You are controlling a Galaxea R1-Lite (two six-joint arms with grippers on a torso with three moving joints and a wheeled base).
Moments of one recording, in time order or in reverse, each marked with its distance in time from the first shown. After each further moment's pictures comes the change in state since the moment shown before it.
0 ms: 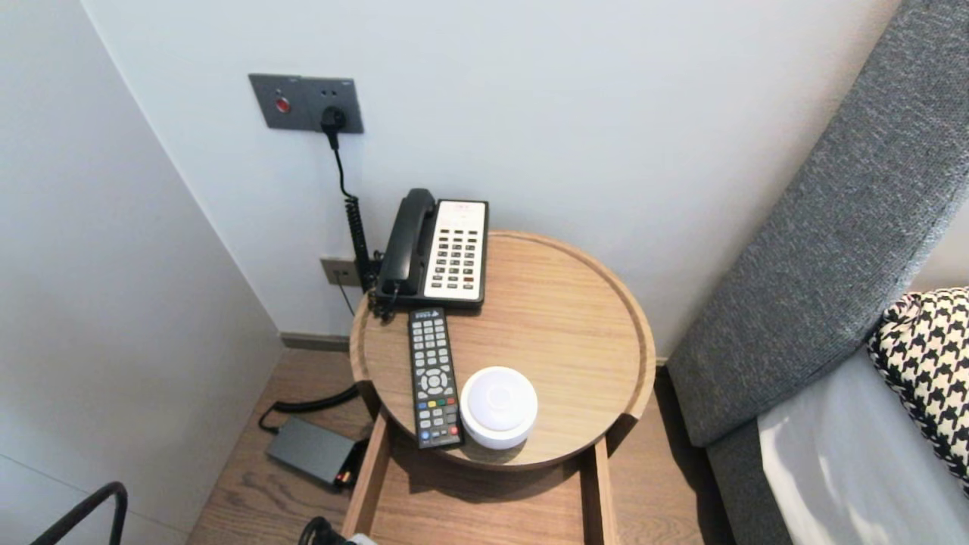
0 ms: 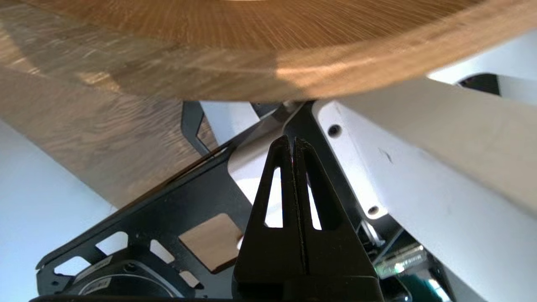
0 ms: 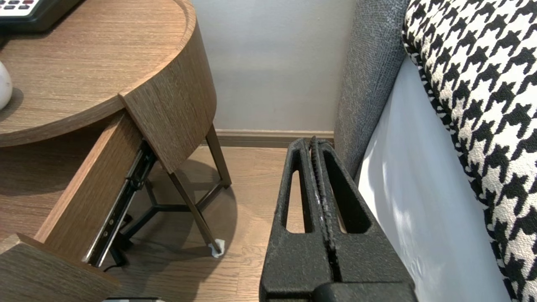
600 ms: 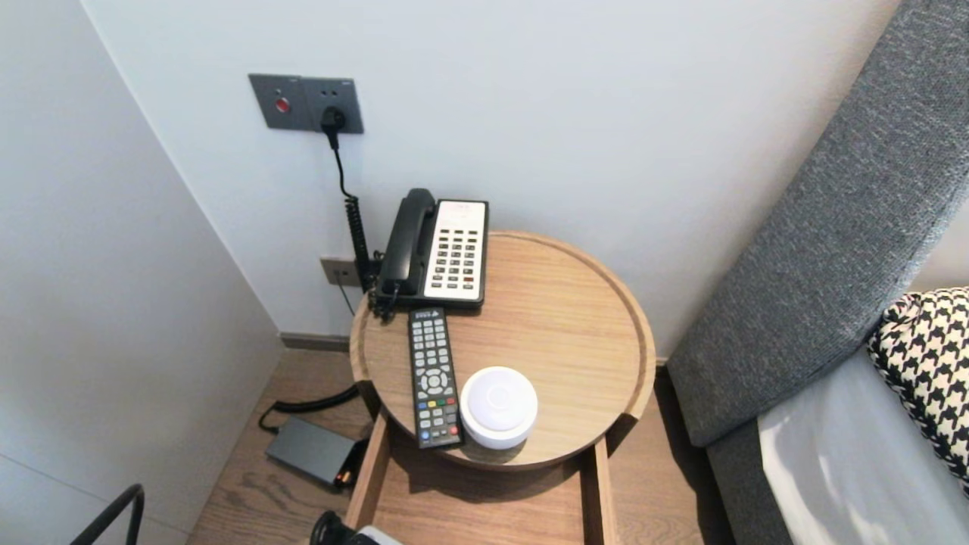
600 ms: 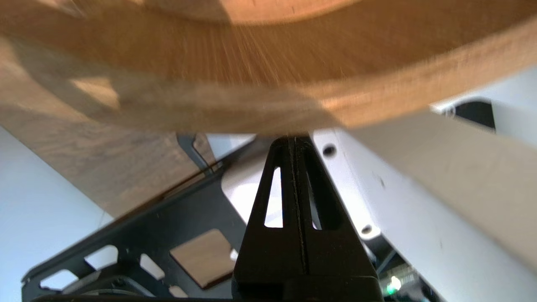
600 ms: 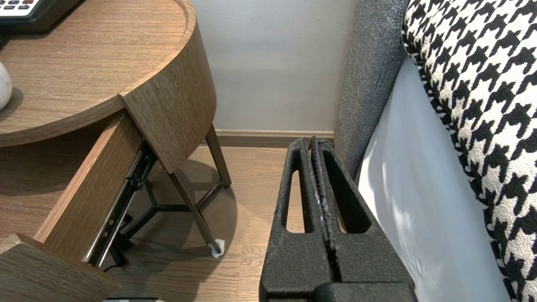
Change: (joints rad) left arm 0.003 0.035 0.000 -0.056 0.029 -0.022; right arm 0.000 0.000 0.000 0.000 0.000 0.000
